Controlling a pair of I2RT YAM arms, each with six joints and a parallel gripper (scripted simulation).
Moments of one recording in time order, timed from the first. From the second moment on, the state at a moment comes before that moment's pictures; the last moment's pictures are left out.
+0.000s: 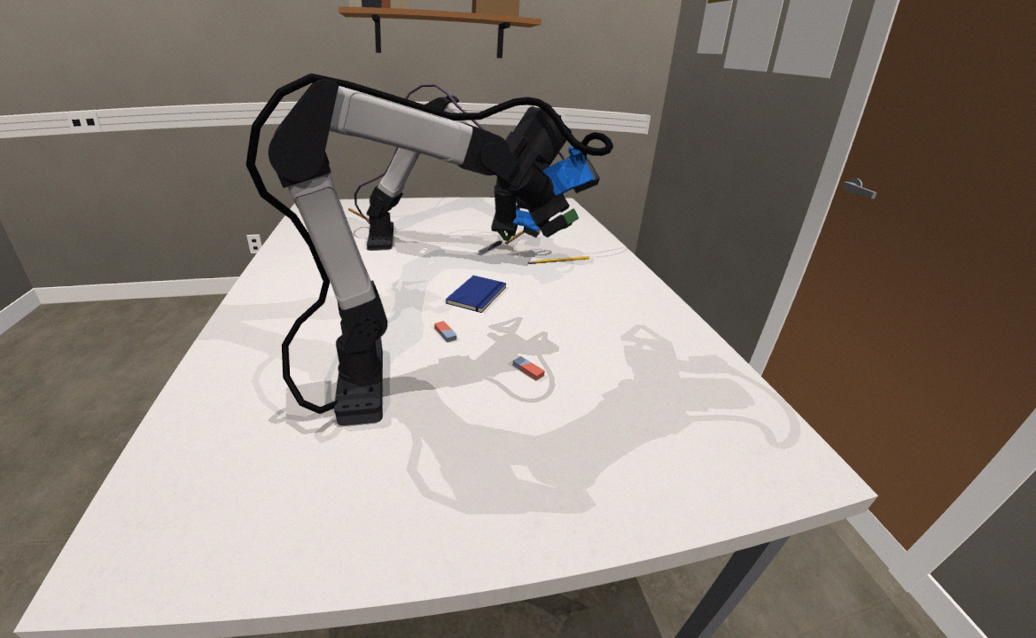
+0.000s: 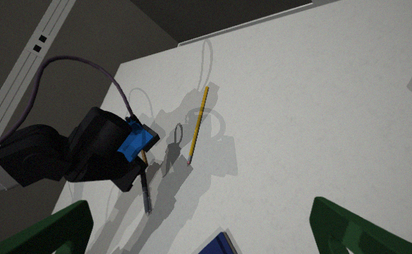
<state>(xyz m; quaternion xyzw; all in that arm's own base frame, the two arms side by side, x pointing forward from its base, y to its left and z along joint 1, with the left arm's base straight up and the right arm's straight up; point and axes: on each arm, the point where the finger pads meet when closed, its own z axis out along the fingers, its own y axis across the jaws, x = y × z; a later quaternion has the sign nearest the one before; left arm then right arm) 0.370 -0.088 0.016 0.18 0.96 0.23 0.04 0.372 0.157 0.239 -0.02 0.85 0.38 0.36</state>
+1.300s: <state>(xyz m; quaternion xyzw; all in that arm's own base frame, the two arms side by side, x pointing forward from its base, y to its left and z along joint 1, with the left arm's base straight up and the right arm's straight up) 0.391 -0.099 0.104 0.12 0.97 0.16 0.15 0.384 0.132 0.264 -0.02 0.84 0.33 0.44</state>
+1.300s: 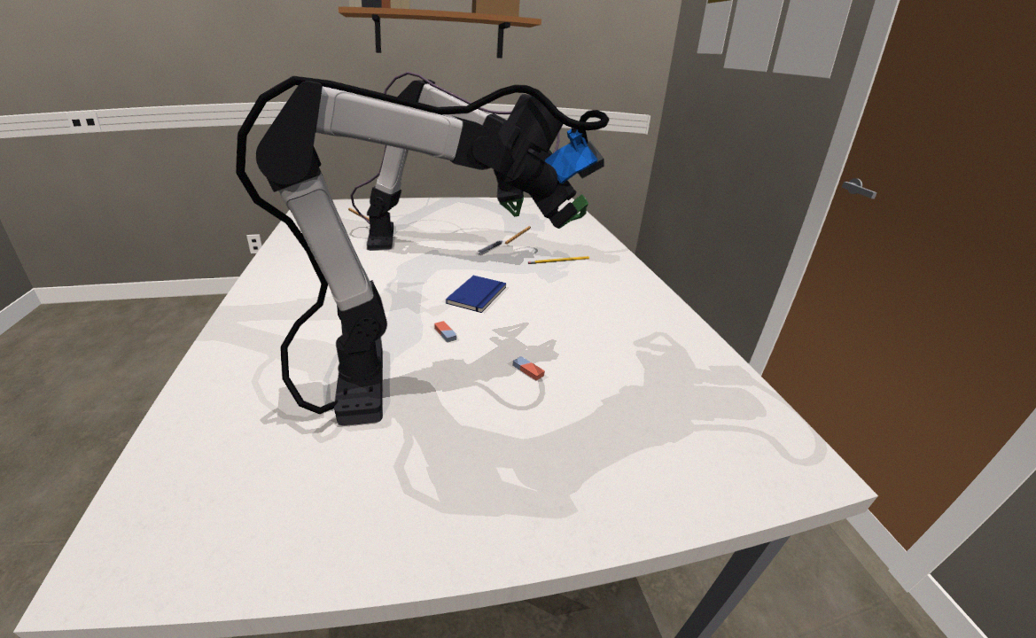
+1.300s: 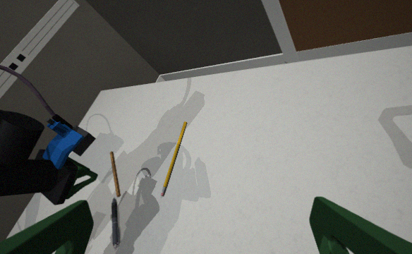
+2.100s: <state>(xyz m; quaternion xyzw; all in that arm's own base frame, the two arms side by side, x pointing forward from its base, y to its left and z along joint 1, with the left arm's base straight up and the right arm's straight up) 0.407 -0.088 0.138 0.03 0.96 0.07 0.25 0.393 0.099 0.300 -0.03 0.81 0.24 0.53</state>
